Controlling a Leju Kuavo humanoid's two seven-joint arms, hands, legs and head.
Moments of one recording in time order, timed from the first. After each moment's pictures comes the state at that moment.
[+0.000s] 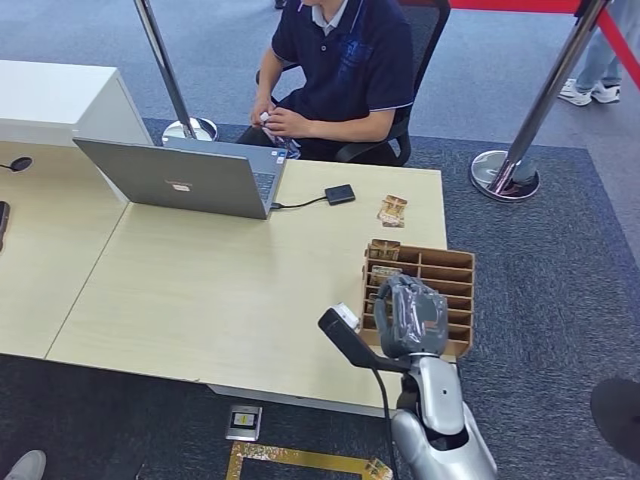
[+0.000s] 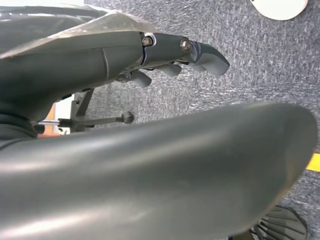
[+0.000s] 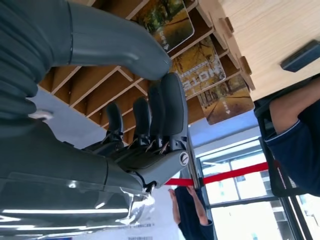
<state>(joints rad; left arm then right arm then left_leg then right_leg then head) -0.09 -0.18 1.16 -0.19 -1.27 -0.04 -0.08 -0.16 0.14 0.52 -1.06 1.38 -0.30 0.11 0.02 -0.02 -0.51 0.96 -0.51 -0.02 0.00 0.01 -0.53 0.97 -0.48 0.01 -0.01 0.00</state>
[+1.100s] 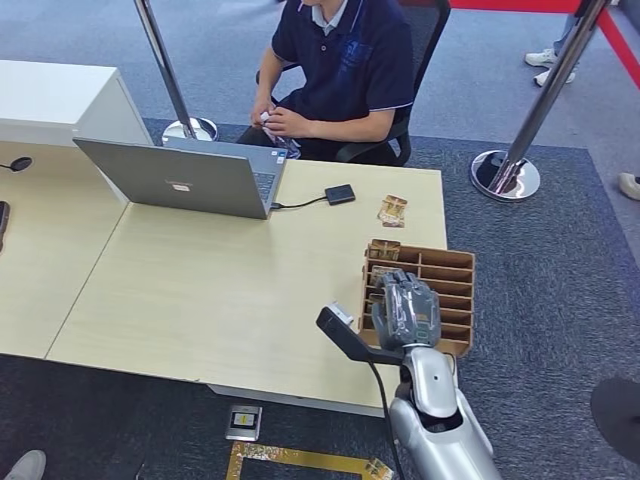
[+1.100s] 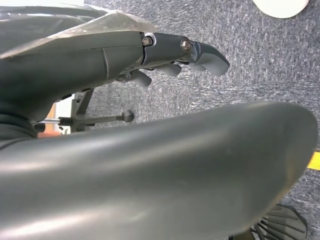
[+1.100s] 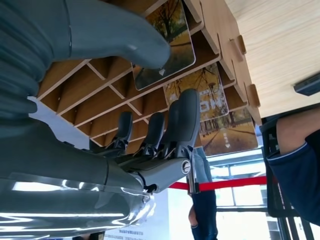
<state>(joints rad) -0.09 -0.18 1.16 -0.19 -1.26 -0.04 -0.08 -0.25 0.13 0.52 -0.89 1.41 -0.30 0.11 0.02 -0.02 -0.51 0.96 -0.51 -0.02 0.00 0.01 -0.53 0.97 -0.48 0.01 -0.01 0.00</state>
